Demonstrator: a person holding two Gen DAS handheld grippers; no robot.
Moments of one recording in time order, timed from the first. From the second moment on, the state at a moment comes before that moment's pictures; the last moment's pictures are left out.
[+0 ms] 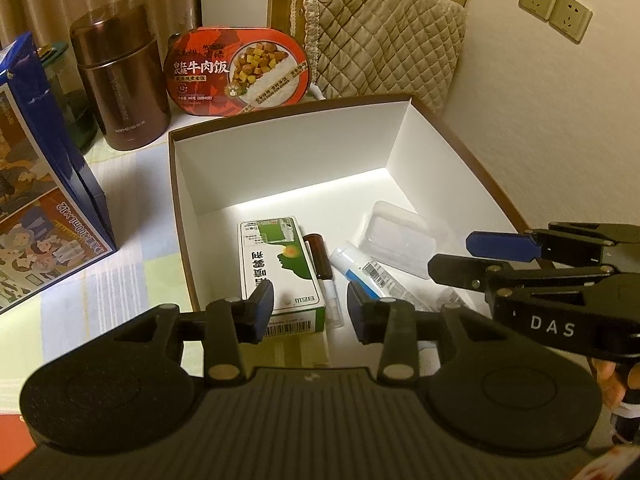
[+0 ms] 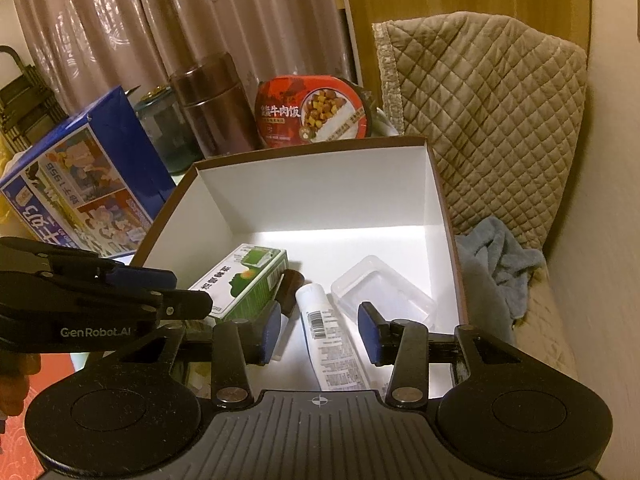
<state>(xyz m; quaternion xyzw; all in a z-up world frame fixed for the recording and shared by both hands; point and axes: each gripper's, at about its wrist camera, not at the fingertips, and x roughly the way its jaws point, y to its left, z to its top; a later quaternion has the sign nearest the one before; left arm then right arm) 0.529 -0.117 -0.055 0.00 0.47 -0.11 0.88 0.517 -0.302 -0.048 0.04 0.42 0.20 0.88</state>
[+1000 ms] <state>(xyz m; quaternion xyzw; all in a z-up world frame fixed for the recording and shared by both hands) 0.442 -0.110 0.001 0.01 0.42 -0.12 0.90 0.436 -0.319 -0.009 0.08 0.40 0.17 0.90</state>
